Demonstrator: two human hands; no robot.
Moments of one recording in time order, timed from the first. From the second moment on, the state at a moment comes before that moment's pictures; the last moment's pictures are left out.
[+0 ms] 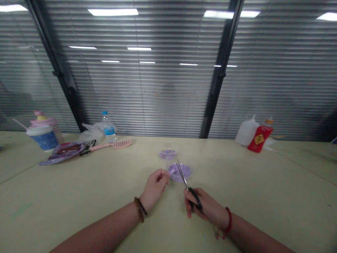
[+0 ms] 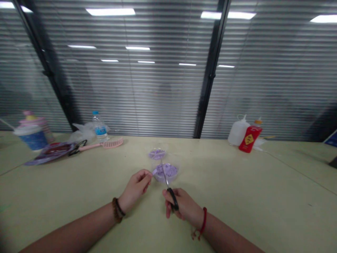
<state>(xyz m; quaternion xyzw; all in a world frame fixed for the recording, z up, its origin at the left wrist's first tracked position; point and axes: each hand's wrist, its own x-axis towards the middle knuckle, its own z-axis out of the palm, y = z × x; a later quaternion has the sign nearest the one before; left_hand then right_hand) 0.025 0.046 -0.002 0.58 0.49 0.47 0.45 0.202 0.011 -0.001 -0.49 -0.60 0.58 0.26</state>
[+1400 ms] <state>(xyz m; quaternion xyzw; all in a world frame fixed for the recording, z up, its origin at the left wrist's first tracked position) 0.029 0.040 0.004 0.60 0.45 0.47 0.47 0.201 0.007 0.002 -0.48 -0.64 0.56 0.21</state>
